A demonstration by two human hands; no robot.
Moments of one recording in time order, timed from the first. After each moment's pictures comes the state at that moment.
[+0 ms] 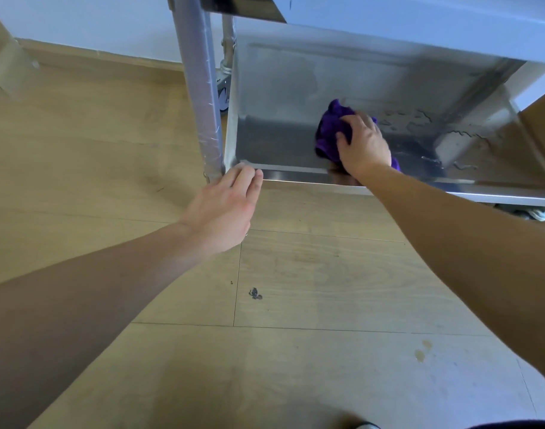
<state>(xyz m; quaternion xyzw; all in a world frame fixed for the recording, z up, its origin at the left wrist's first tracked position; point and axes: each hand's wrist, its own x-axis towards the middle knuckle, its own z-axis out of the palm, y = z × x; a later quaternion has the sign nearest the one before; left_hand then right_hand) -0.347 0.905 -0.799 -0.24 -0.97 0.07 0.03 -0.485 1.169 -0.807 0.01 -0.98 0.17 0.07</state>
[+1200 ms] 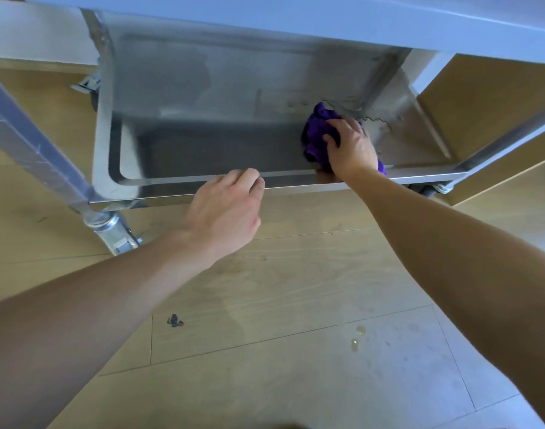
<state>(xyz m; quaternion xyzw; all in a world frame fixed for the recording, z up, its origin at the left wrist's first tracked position) -0.378 1.058 -0.787 -0.29 -0.96 -0.03 0.04 -0.471 1.319 -0.803 -0.08 -0.98 0.14 0.08</state>
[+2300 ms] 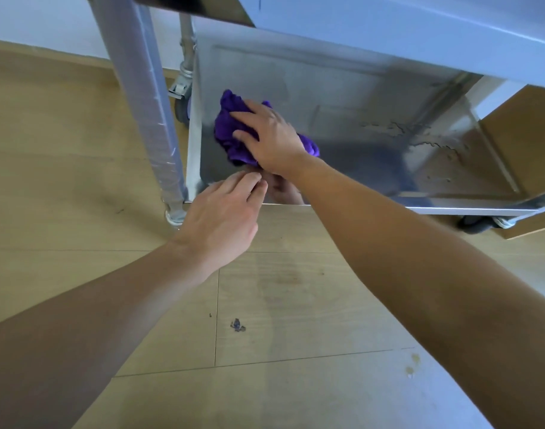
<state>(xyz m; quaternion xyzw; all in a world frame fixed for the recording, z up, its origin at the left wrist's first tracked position) -0.388 0.932 -0.808 -0.25 -0.96 -0.06 0.07 -0.529 1.065 -0.809 0.19 -0.96 0.19 0.02</state>
